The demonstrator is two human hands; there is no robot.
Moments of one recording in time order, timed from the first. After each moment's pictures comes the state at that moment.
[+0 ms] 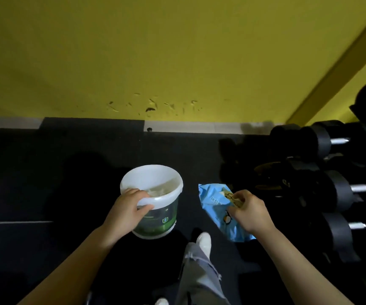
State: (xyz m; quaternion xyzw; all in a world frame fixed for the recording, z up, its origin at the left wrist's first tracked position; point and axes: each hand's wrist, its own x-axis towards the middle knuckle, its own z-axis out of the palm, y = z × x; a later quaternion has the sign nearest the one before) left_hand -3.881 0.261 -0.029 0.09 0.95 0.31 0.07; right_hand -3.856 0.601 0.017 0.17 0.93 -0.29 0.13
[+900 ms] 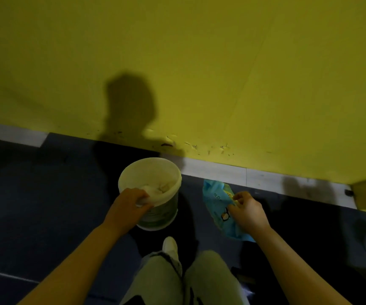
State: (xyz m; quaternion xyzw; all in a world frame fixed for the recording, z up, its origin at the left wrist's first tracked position) left_hand -4.475 0.266 -0.065 -0.08 0.93 0.33 0.13; right_hand -4.526 0.602 -0.068 0.13 0.91 -0.31 0.23
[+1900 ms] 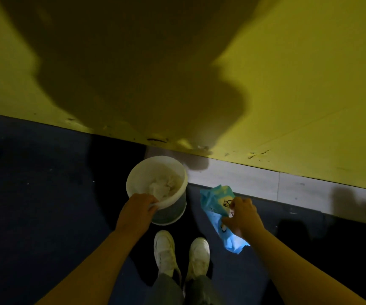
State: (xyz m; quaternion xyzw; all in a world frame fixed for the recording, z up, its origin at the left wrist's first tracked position) left_hand -4.791 0.252 -0.453 -0.10 0.91 0.30 0.28; right_hand -4.838 0.555 -0.459 0.06 0.90 -0.11 0.41
